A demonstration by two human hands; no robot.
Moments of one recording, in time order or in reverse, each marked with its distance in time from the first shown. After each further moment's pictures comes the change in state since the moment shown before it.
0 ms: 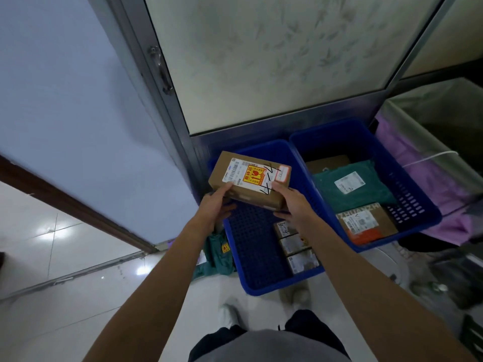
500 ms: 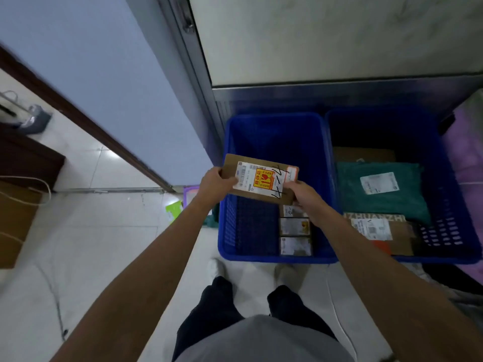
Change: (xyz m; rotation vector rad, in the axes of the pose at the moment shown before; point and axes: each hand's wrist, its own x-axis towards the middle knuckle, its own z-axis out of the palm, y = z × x) left_hand -0.013 -0.045 0.075 0.465 0.382 0.090; right_hand 0.062 0.009 -0.094 -0.465 -0.309 0.058
